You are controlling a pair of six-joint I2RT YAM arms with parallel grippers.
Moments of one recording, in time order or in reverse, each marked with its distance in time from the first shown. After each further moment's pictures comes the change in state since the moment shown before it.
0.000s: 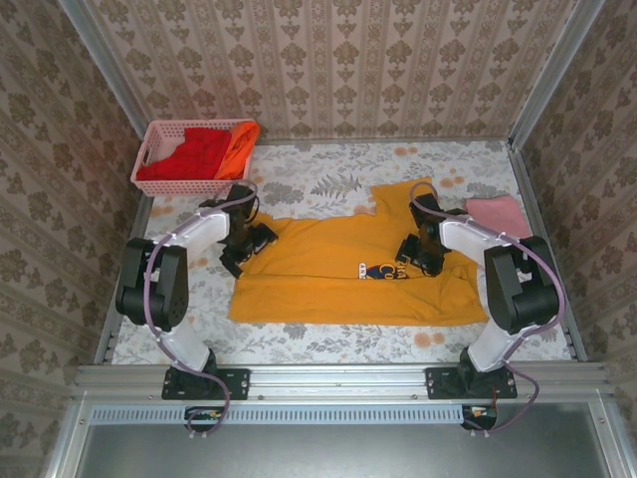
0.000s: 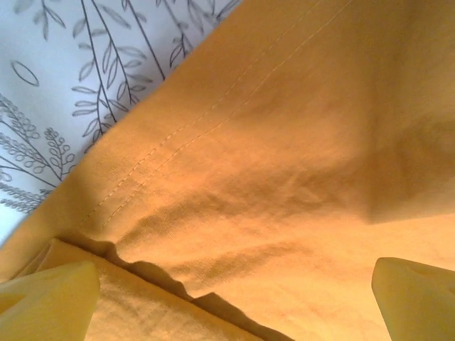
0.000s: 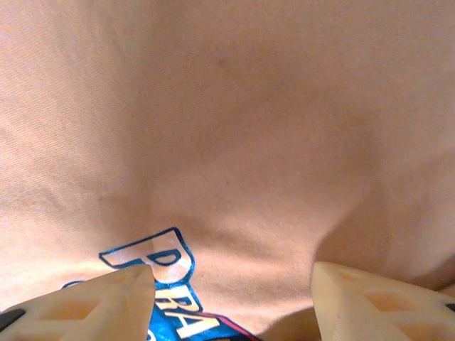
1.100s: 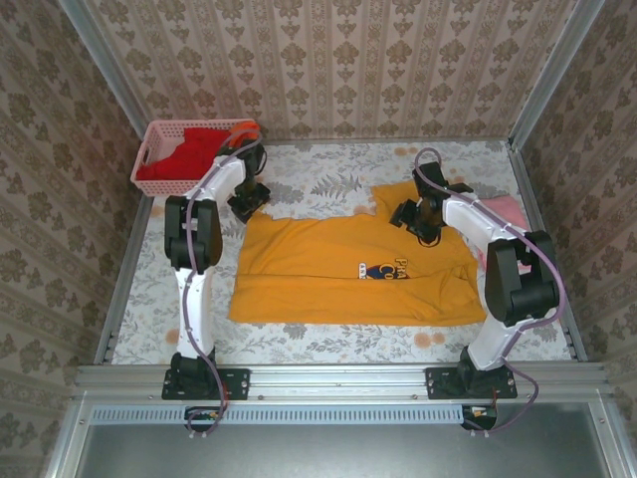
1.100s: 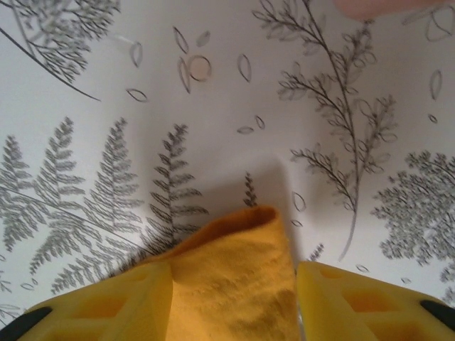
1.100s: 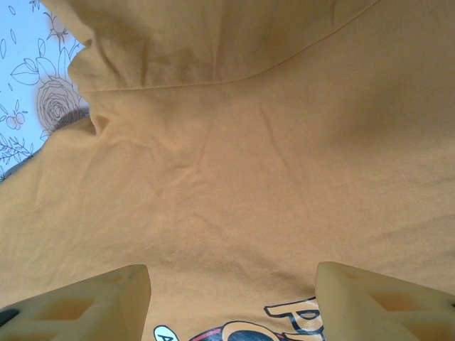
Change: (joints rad) left arm 0.060 0.592 0.823 -0.304 -0.154 0.008; right arm -0.034 0.054 0.236 0.016 -0.051 0.005
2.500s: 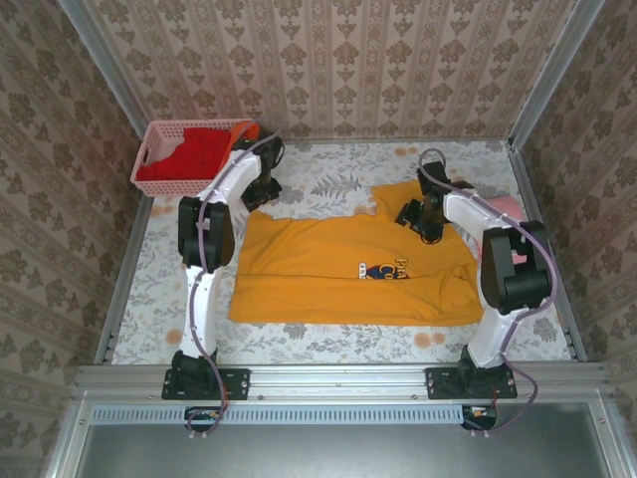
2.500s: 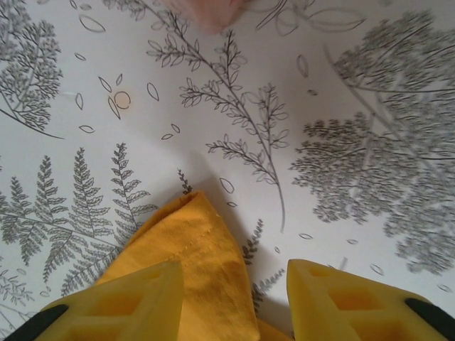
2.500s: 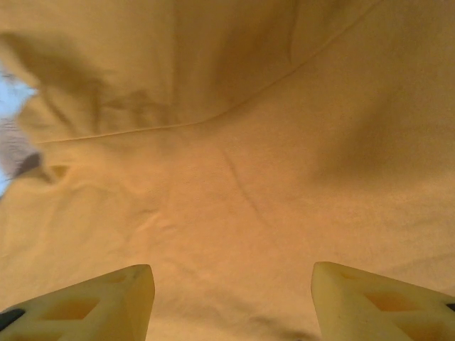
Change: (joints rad) left arm -0.085 0.074 0.180 -0.096 -0.149 0.169; right arm -0.047 0.100 0.030 0.011 0.006 0.004
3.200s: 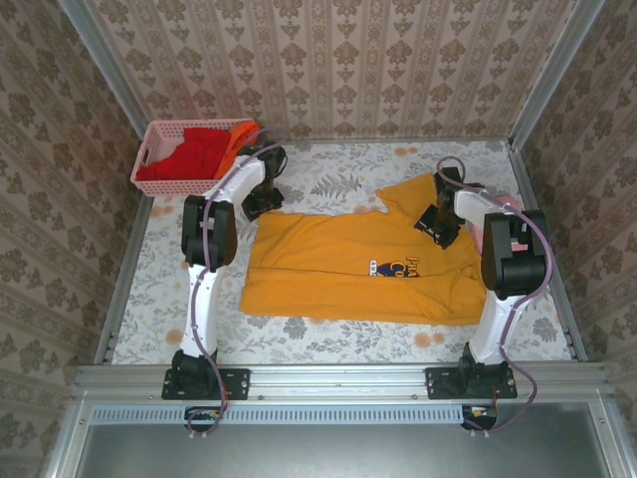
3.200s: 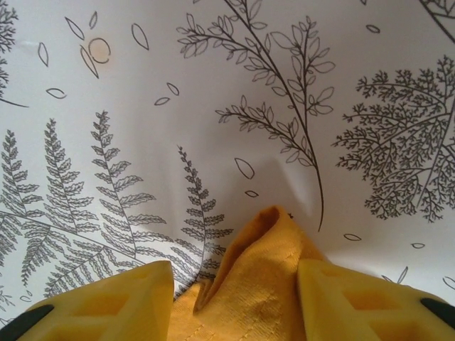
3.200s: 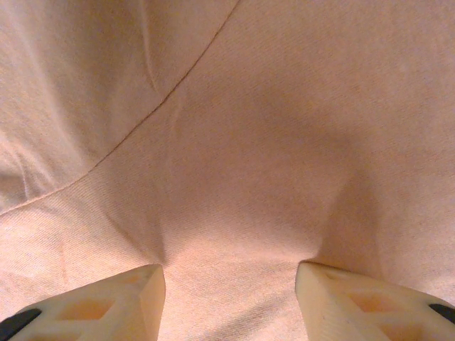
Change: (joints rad) left arm -0.010 0.023 -0.050 -0.001 0.010 0.003; right arm -0.120 0.095 0.006 -0.014 0.045 0.036
